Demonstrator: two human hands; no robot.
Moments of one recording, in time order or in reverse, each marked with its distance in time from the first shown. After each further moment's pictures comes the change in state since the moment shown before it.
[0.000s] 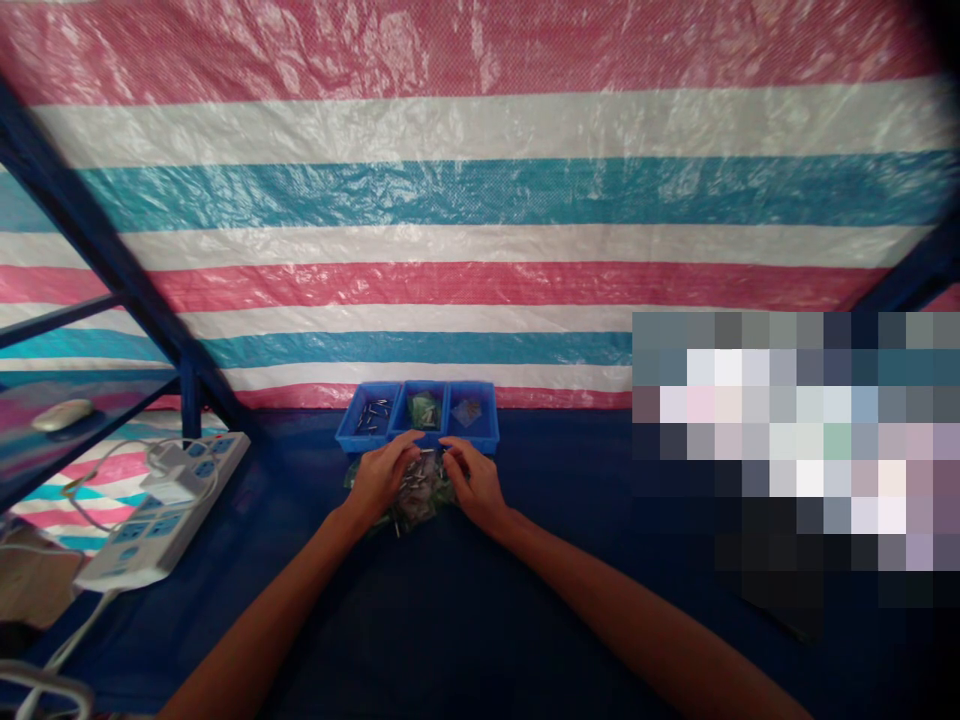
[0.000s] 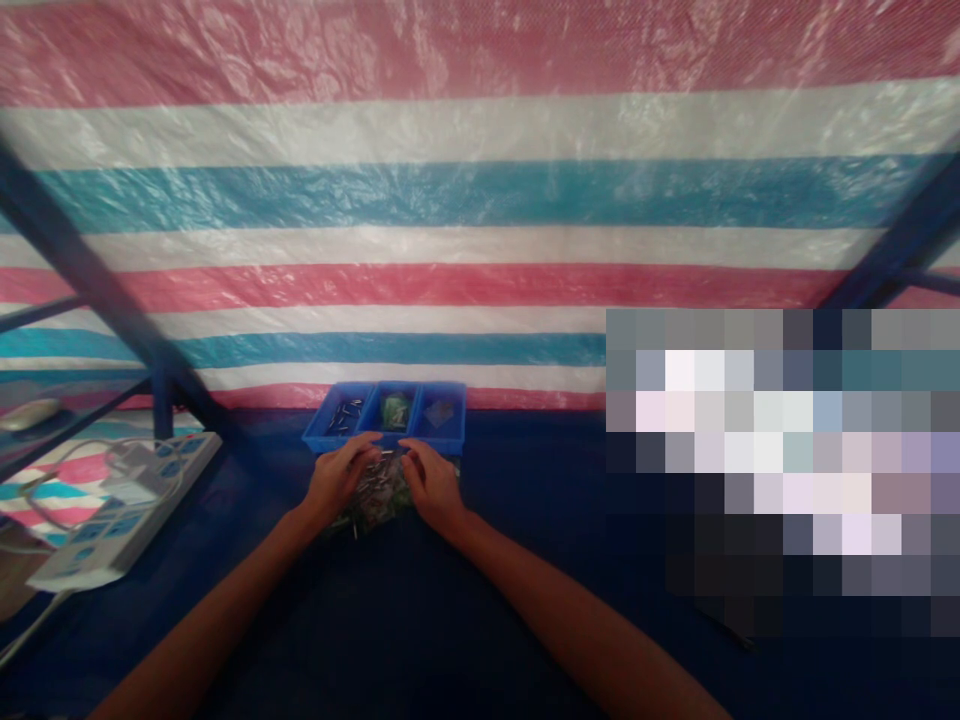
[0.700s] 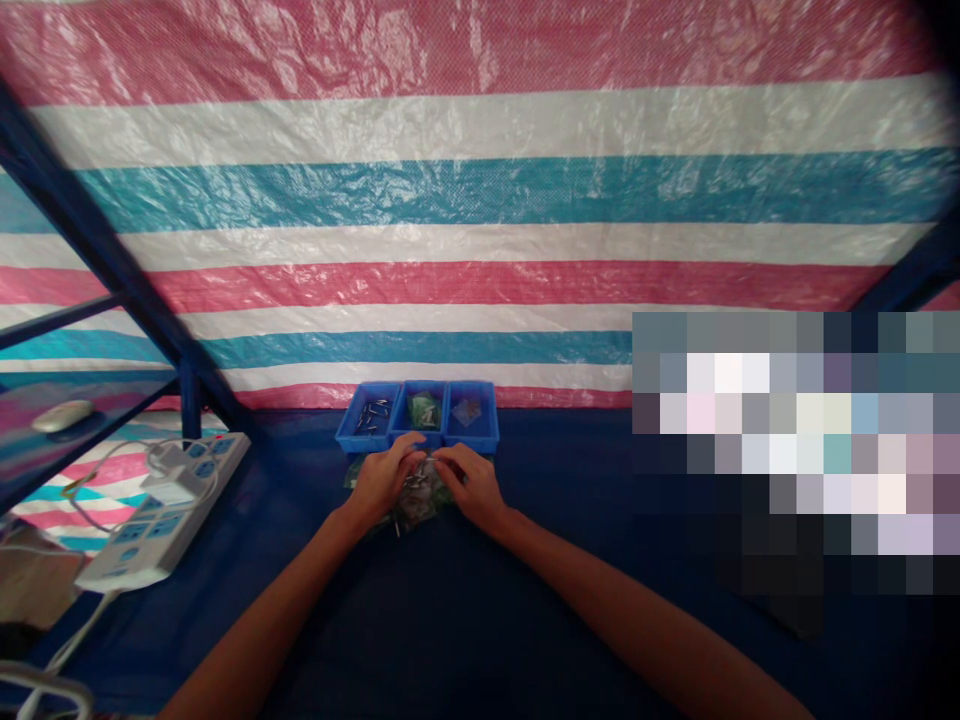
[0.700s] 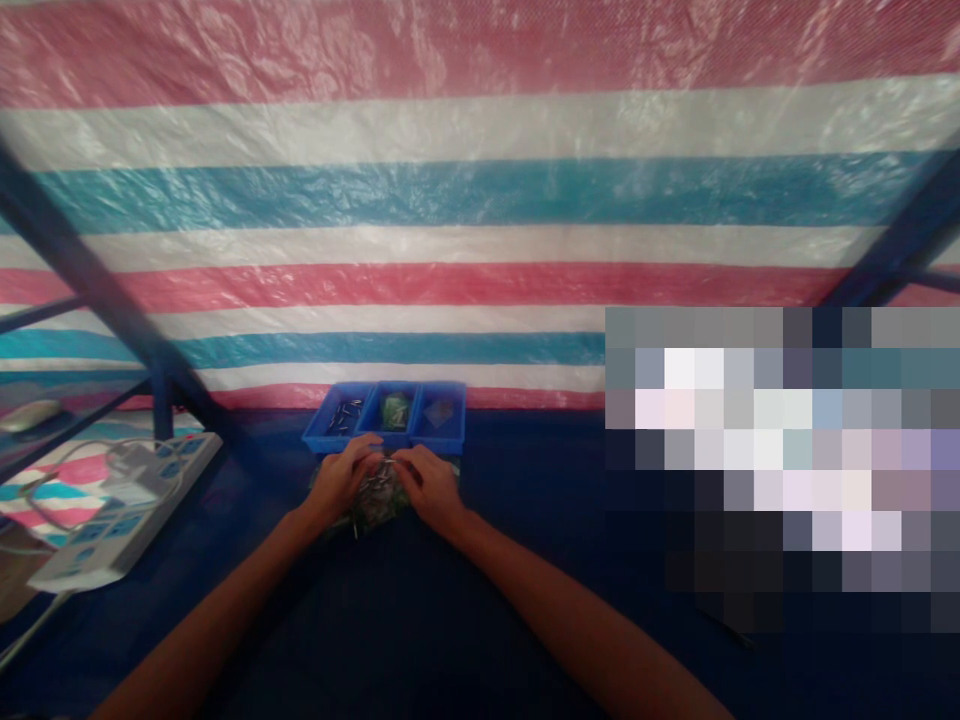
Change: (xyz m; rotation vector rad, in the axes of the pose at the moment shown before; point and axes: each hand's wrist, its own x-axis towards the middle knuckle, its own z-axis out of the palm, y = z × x) left_hand -0.002 0.002 0.001 -0.068 -0.105 -0.094; right_hand 0.002 -0.001 0.001 -0.059 -0.047 -0.107
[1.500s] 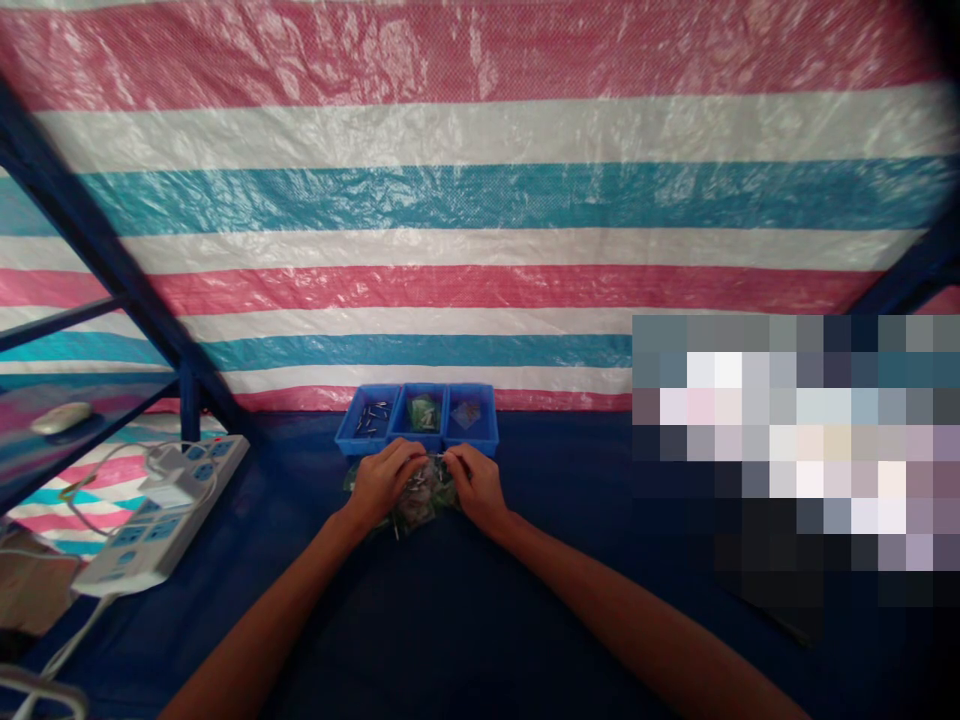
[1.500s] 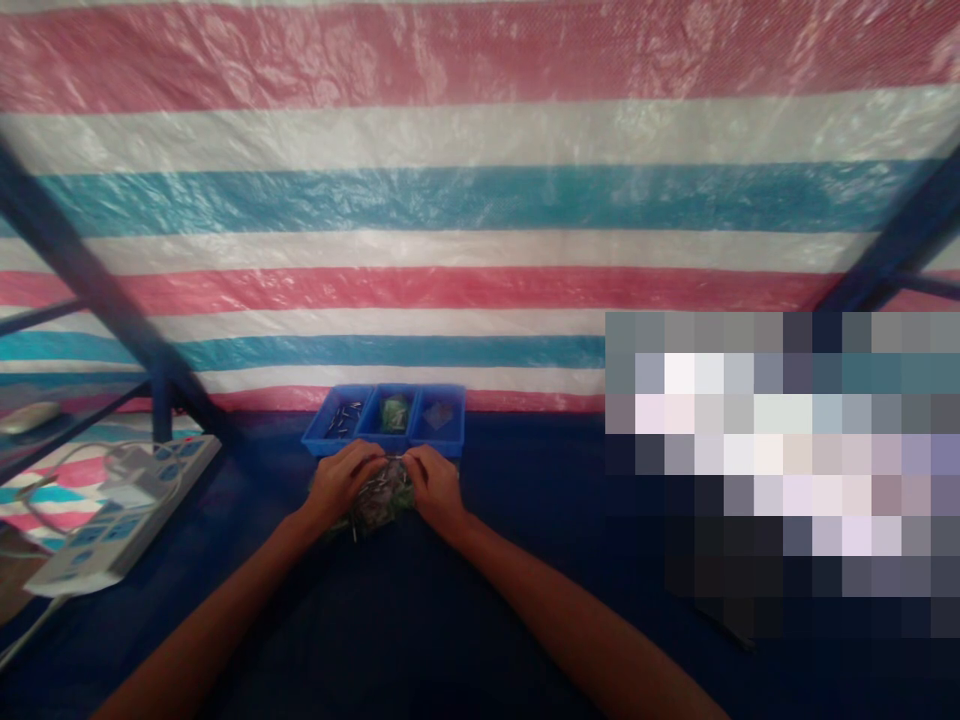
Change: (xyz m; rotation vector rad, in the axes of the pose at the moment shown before) left_hand 0.003 0.006 -0.005 0.077 0.033 0.164; right_hand 0.002 -0.002 -0.003 0.000 0.090 0.118
